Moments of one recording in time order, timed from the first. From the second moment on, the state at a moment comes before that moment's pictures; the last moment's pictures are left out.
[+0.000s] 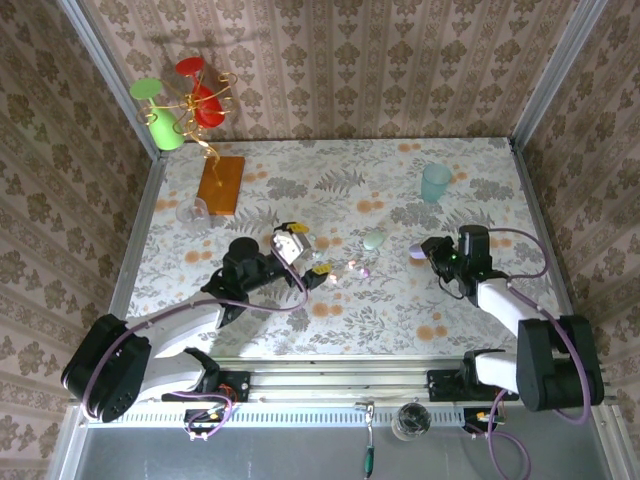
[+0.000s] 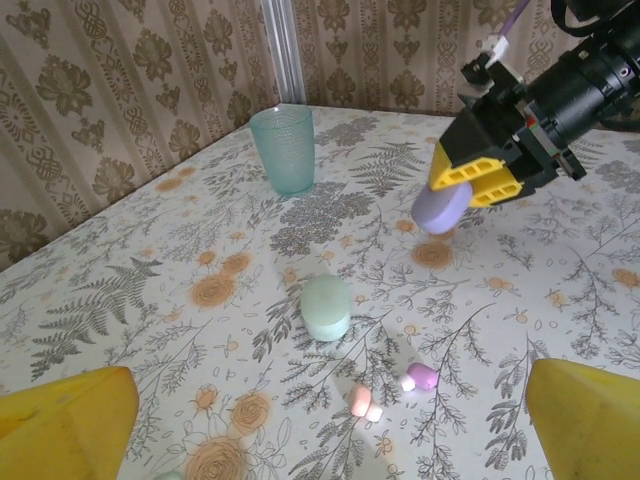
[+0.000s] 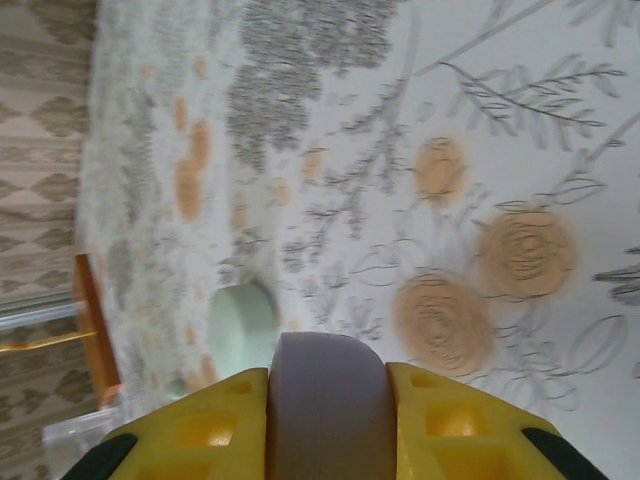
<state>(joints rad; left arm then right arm) -0.67 1.18 0.43 0.57 0.40 0.21 0.02 1.25 0.44 0.09 -0.28 1.05</state>
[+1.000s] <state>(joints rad) -0.85 1.69 1.00 0.15 0.16 0.27 0.01 0.98 0.53 -0.25 -0.13 0.76</state>
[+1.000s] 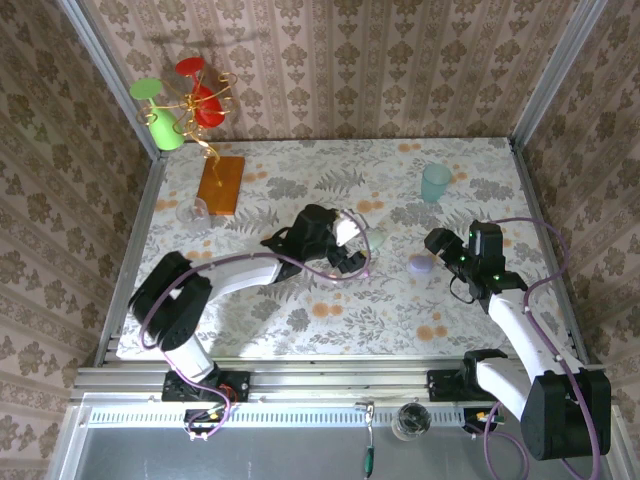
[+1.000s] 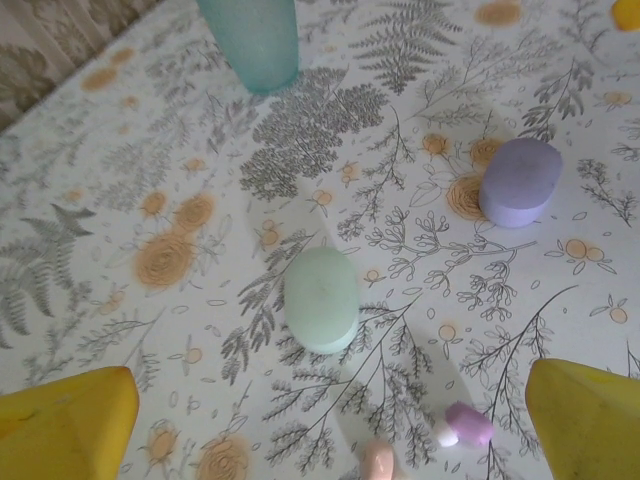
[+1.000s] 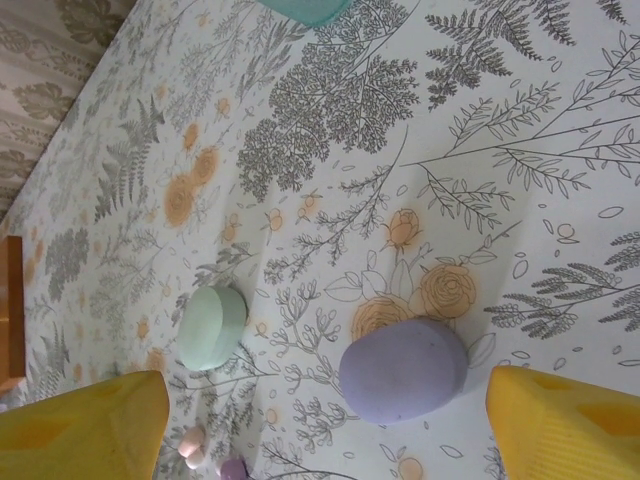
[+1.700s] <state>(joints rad) -0.86 2.10 1.46 -0.14 0.16 0.09 0.01 0.98 0.56 -0.33 -0.13 0.63</state>
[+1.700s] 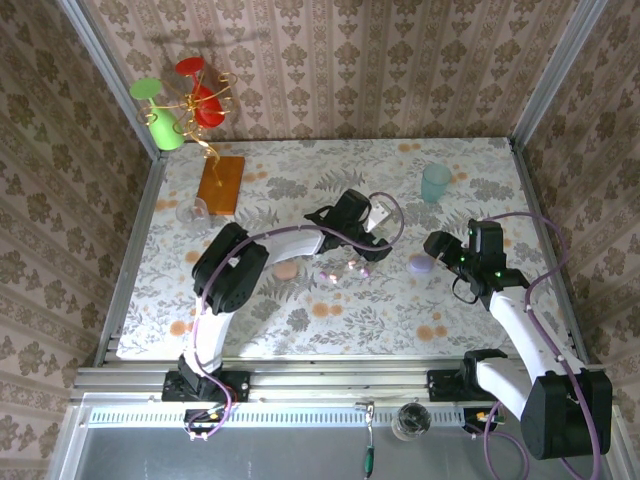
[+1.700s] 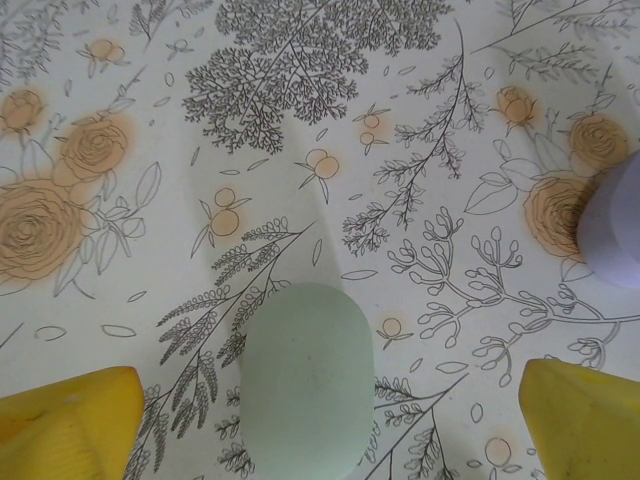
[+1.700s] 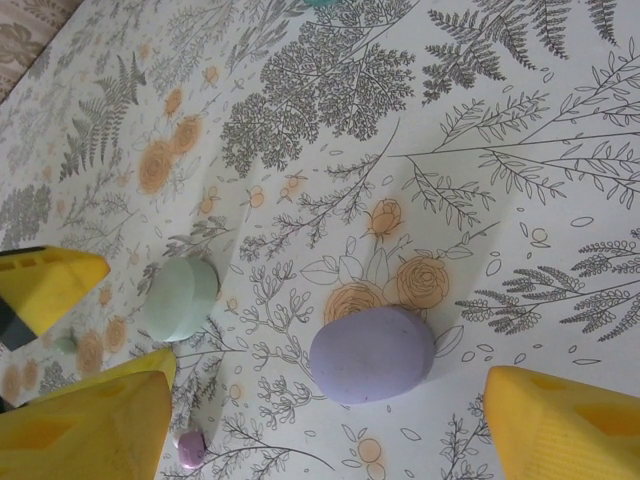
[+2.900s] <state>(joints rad) -0.84 2.11 1.37 -0.11 0.25 0.14 0.01 0.95 0.56 -0.36 -0.14 0.63</state>
